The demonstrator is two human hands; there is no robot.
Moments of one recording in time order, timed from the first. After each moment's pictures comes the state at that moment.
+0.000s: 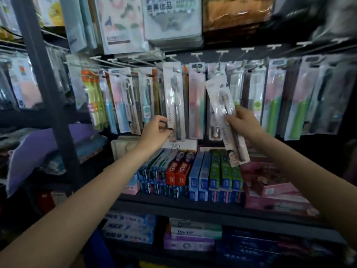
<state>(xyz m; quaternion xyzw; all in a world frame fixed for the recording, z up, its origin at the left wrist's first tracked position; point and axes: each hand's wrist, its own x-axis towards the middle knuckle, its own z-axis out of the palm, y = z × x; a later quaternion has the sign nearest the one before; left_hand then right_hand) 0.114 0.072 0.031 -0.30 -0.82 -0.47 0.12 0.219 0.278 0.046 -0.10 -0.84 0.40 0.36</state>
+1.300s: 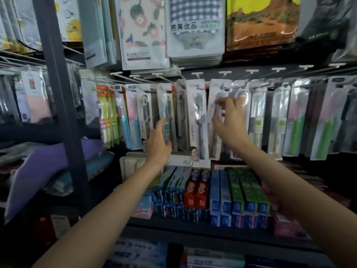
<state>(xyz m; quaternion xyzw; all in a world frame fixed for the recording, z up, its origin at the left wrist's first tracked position) 0.025 0.054 0.021 -0.31 -0.77 -0.50 0.23 0.150 0.192 0.079 -0.06 -0.82 0.25 0.51</state>
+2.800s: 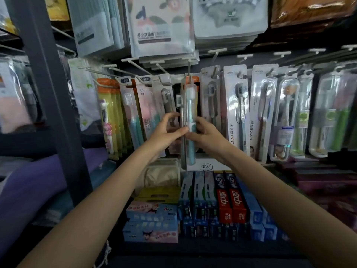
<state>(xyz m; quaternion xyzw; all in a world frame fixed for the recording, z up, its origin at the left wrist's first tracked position) -0.081 0.020 0.052 -0.41 -0.67 -0.61 -0.09 0.007 0.136 0.042 0.00 -0.79 0.55 0.28</state>
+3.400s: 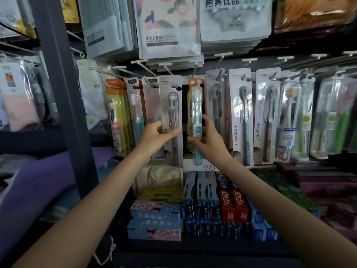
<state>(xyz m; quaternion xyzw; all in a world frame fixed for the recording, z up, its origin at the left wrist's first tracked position) -0.079 -0.016 0.053 -0.39 -0.72 -0.57 0.03 0.012 0.120 0.027 -0.02 -0.81 0.45 0.39</state>
